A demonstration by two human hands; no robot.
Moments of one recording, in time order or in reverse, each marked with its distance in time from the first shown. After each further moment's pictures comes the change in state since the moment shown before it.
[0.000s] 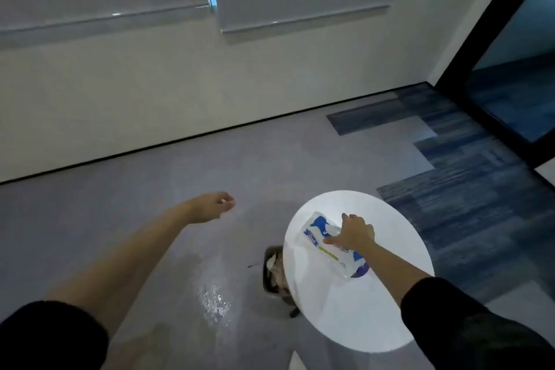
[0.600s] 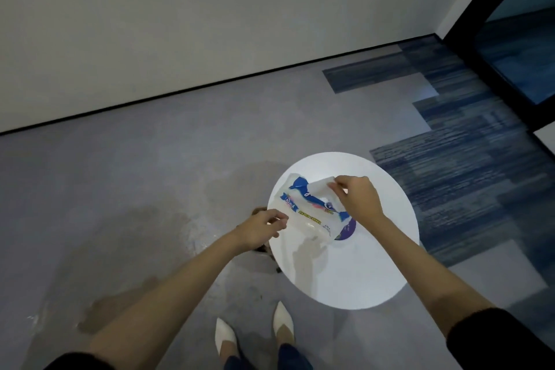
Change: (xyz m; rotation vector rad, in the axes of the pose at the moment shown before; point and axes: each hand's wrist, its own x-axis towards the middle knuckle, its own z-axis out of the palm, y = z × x) left_hand 0.022 0.063 0.181 -0.502 -0.153 0.056; right_hand -0.019 0.039 -0.018 0.315 0.363 -0.252
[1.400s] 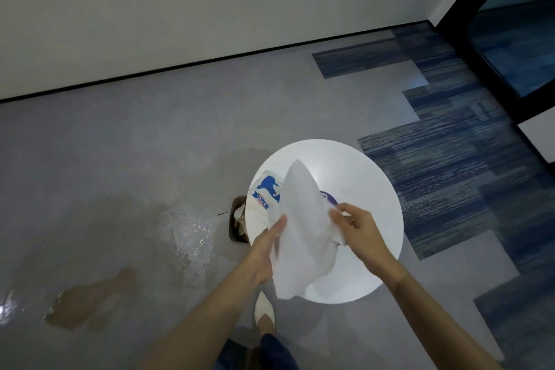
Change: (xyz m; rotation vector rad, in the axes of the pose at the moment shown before) left_hand 0.041 -0.023 0.103 -1.177 0.017 -0.252; right_hand -0.079 0.031 -0.003 0.869 -0.227 0.259
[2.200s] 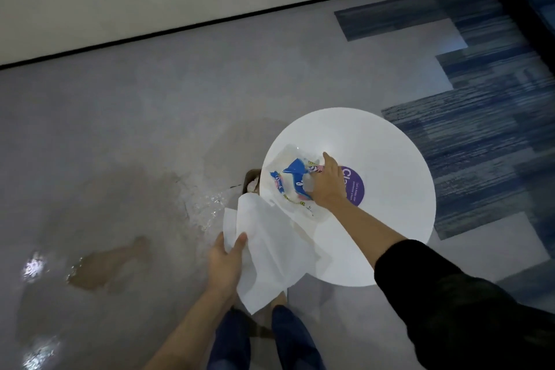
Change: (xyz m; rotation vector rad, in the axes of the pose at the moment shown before) left_hand -0.033 -0.024 -0.092 0.378 0.557 0.374; right_hand 0.148 0.100 0.091 -1.137 -0.066 0.004
